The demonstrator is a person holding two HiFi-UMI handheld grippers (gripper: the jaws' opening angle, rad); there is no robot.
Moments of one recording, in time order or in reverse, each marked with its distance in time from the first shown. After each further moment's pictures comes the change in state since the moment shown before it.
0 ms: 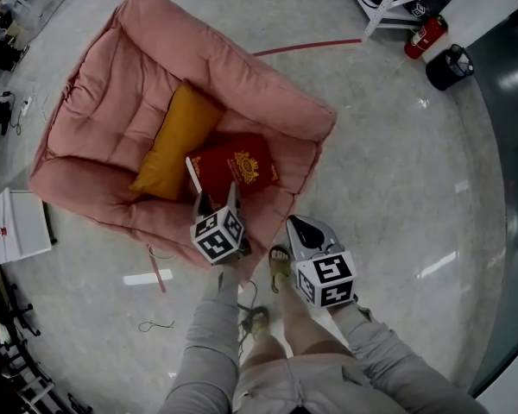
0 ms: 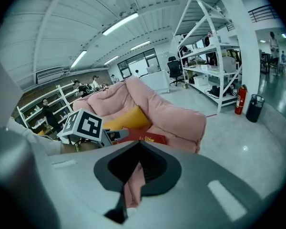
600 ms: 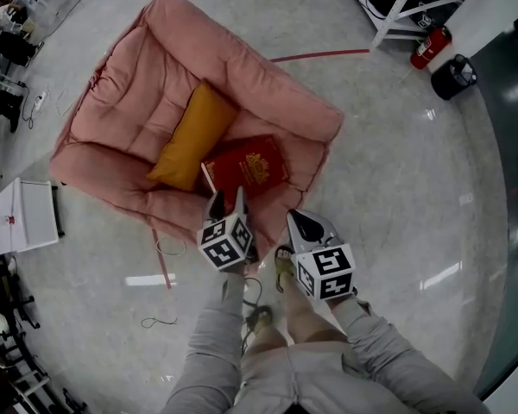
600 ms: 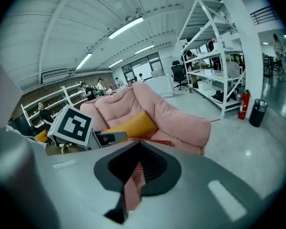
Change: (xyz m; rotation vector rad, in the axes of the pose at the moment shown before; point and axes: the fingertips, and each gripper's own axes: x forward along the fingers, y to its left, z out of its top) left arm -0.068 -0.013 0.017 0.013 -0.041 -0.065; right arm -0.017 0.037 0.014 -0.032 -0.045 0.030
